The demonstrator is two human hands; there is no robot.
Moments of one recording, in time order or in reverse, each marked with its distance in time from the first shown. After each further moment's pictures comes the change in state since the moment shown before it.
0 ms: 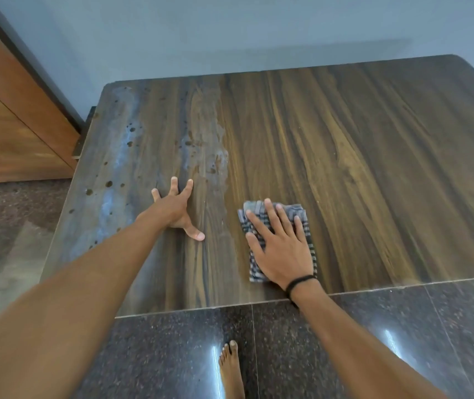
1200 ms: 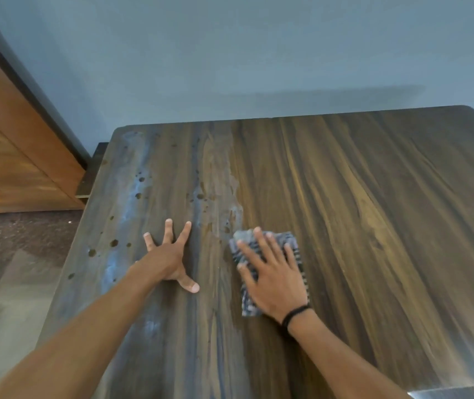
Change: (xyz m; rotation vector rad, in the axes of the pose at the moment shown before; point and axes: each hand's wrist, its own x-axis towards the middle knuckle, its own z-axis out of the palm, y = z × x) left_hand 0.033 -0.024 -0.041 0.062 -0.071 -0.017; right_hand 0.096 -0.029 0.005 -0.008 0.053 -0.076
